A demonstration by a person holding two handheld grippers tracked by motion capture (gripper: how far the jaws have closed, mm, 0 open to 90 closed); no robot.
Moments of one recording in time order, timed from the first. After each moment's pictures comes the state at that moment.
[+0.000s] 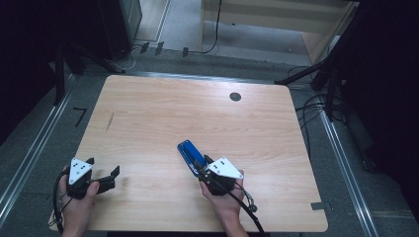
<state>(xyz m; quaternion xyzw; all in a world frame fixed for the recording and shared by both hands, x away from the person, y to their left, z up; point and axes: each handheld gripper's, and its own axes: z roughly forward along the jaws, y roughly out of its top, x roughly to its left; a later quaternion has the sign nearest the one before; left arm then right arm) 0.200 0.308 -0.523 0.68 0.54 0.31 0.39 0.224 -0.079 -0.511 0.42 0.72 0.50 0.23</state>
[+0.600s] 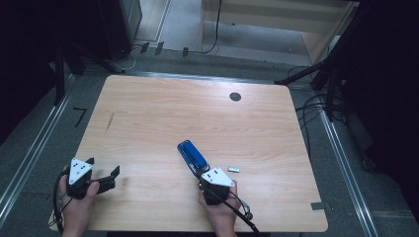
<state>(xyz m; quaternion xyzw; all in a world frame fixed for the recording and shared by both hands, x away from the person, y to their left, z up) 0.200 0.308 -0.523 0.68 0.54 0.31 0.39 0.212 -0.064 -0.538 0.44 0.75 0.45 0.21</state>
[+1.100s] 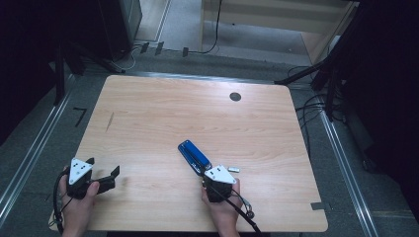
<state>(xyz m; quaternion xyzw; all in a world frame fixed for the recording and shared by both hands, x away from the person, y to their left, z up) 0.200 0.307 -0.523 0.68 0.54 0.31 0.39 0.219 -0.072 -0.540 0.45 0.74 0.44 0.22</state>
